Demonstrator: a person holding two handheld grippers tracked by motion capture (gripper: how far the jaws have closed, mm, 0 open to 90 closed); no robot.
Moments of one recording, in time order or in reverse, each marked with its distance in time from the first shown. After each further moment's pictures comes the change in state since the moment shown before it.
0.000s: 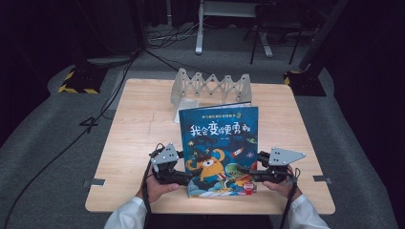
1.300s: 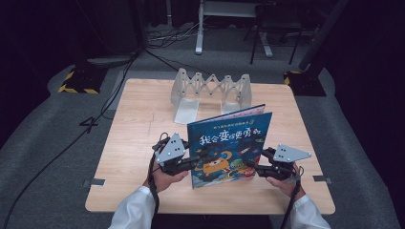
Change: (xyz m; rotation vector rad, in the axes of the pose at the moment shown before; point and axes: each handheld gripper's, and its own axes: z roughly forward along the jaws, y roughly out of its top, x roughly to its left) left arm -0.021 0.054 -0.007 -0.153 0.056 0.196; right arm -0.010 -0.004 -0.012 0.015 -0.151 0.031
